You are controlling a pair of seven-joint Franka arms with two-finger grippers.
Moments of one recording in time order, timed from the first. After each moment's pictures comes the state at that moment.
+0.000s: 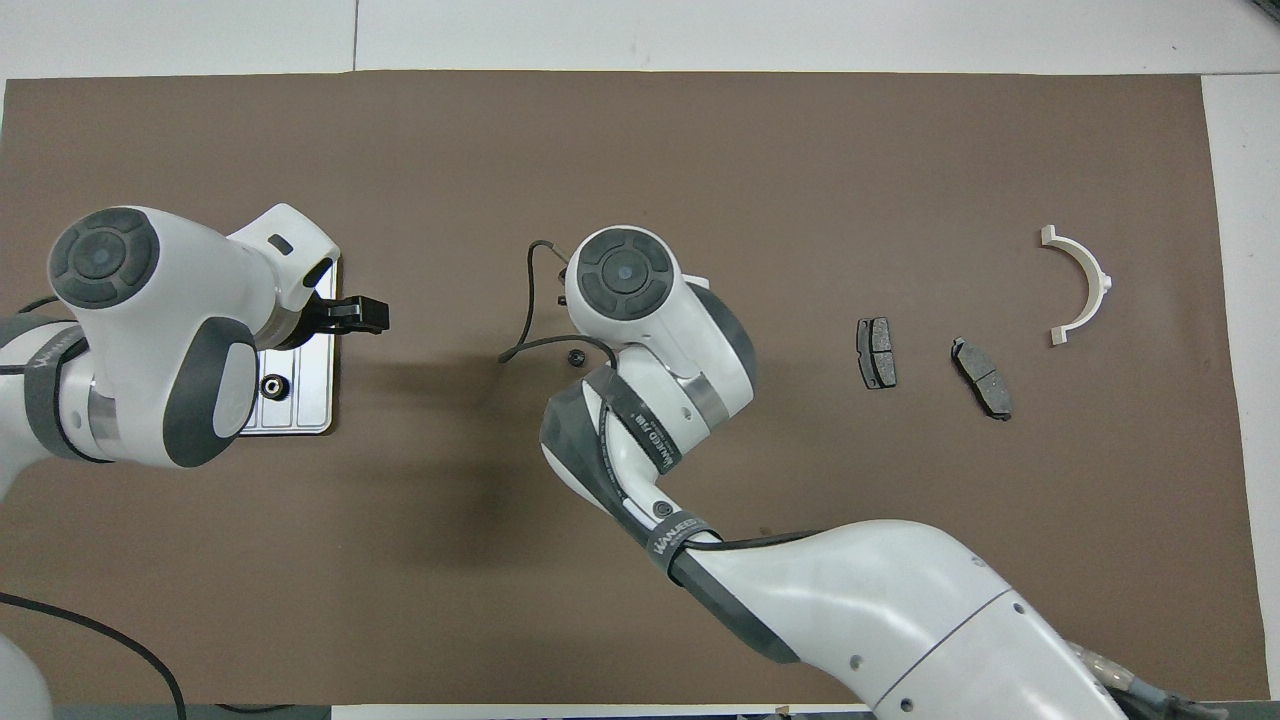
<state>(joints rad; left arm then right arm) -0.20 0.13 -0.01 -2.04 0.01 2.23 -0.24 0.55 0.60 0.05 -1.46 -0.01 2.16 1.47</state>
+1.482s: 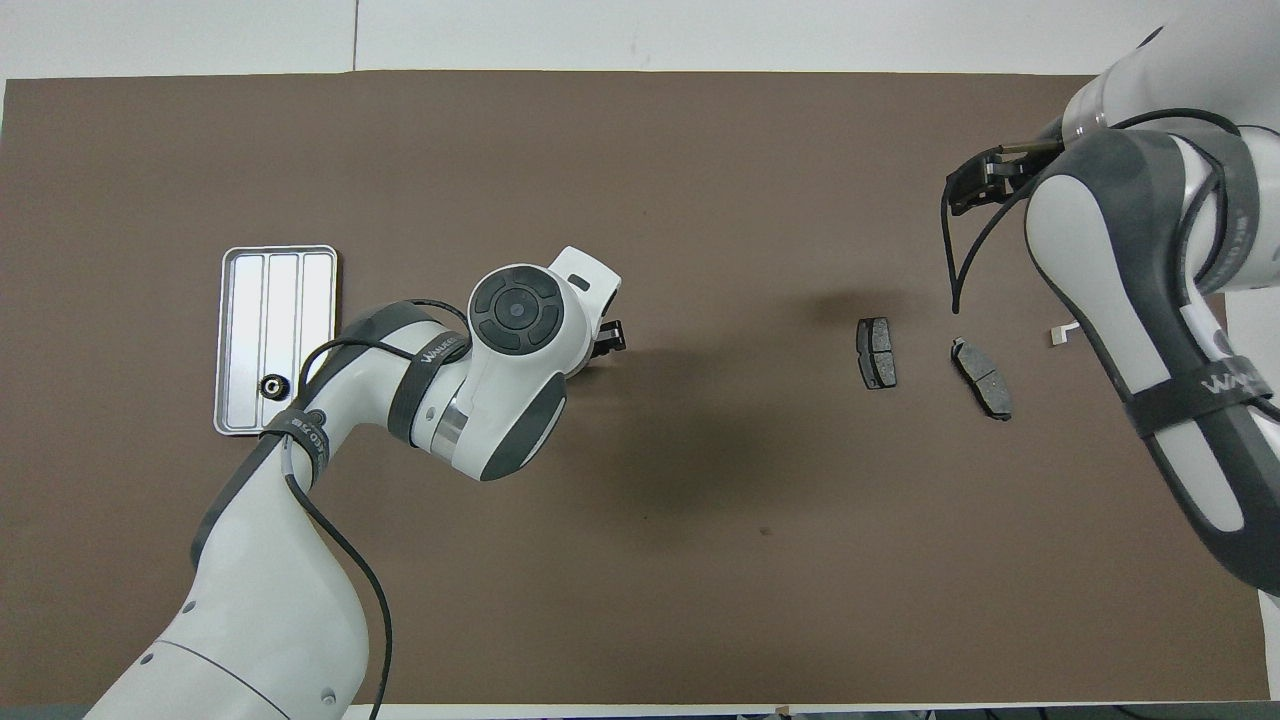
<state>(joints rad) -0.60 0.40 -0.01 -1.87 0.01 2.32 -0.76 0.01 0.34 0.05 -1.45 -0.01 1.82 0.04</state>
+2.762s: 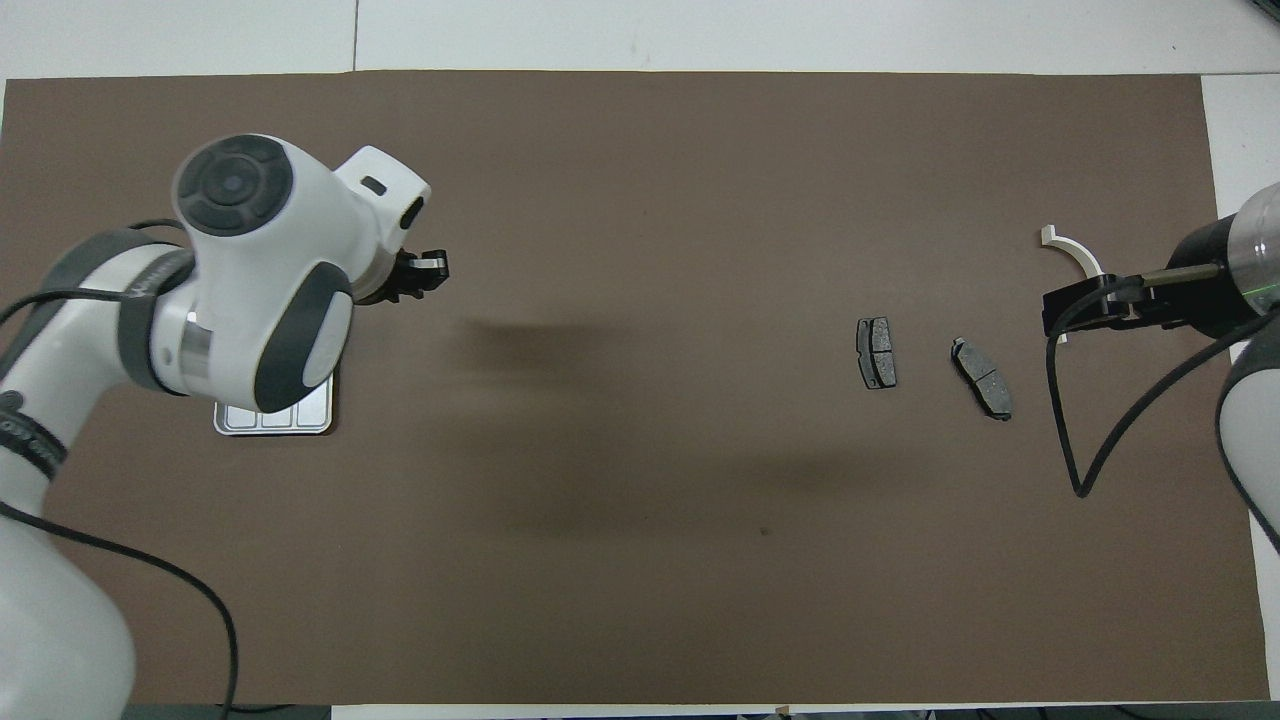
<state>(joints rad) -0.34 0.23 0.05 -1.79 0.03 2.06 -0.39 0.02 -0.04 0.05 -1.65 -0.01 1.59 0.04</state>
